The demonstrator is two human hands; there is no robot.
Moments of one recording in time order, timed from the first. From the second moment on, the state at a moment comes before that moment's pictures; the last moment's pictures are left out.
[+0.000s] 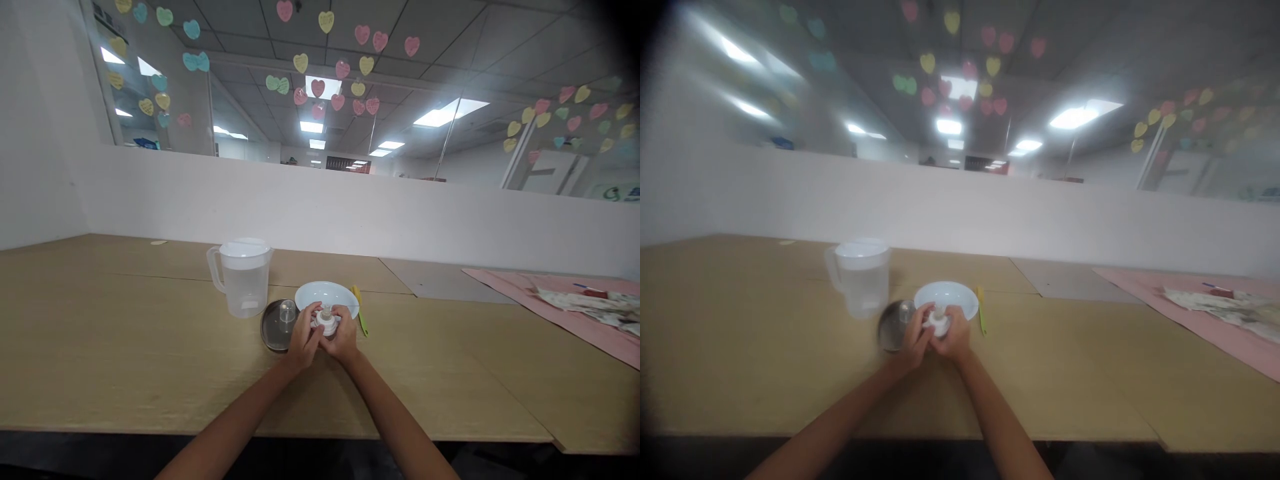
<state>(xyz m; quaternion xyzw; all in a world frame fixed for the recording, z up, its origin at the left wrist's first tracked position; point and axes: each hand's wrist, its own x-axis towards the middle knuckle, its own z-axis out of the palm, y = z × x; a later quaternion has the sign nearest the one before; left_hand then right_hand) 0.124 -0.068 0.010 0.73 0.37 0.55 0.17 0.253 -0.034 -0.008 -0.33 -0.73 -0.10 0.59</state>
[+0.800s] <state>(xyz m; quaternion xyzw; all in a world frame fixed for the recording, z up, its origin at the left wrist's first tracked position) 0.123 -0.069 0.013 0.74 0.37 0.54 0.13 0.250 -0.038 -0.003 -0.34 -0.74 -0.09 0.58</state>
